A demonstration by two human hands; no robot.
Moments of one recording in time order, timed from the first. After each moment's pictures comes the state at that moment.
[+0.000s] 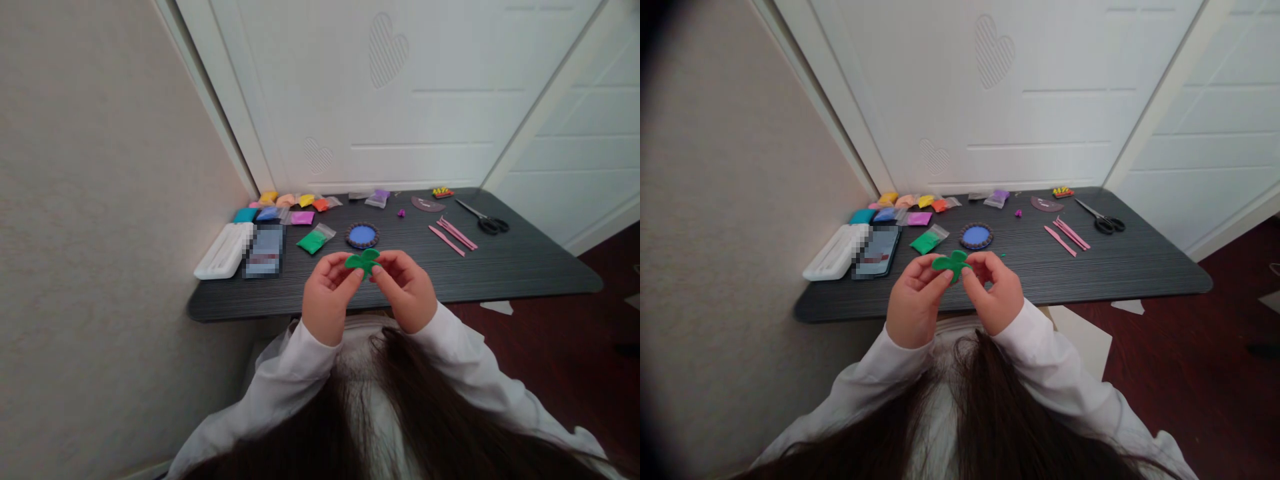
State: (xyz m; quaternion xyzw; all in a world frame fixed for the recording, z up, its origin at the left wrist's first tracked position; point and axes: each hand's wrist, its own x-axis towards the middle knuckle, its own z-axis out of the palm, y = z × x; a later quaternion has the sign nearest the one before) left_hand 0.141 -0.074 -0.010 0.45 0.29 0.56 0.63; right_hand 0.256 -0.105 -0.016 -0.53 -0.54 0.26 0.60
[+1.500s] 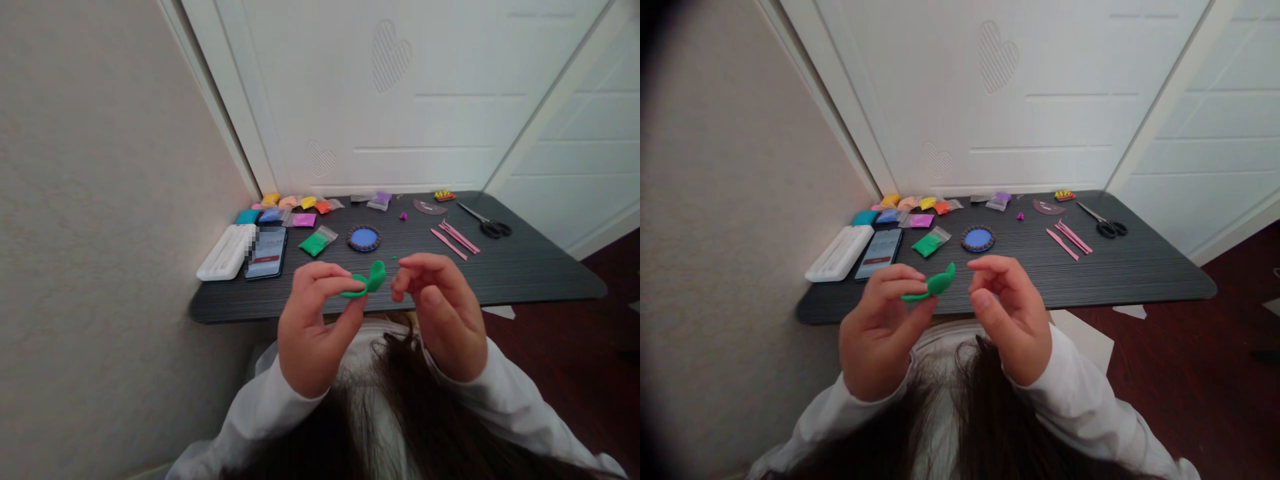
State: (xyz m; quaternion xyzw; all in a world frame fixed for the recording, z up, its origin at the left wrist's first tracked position) left_hand 0.111 -0.101 0.020 0.69 0.27 0.60 0.29; right_hand 0.252 -0.140 0.017 -0.38 -0.55 0.26 0.69
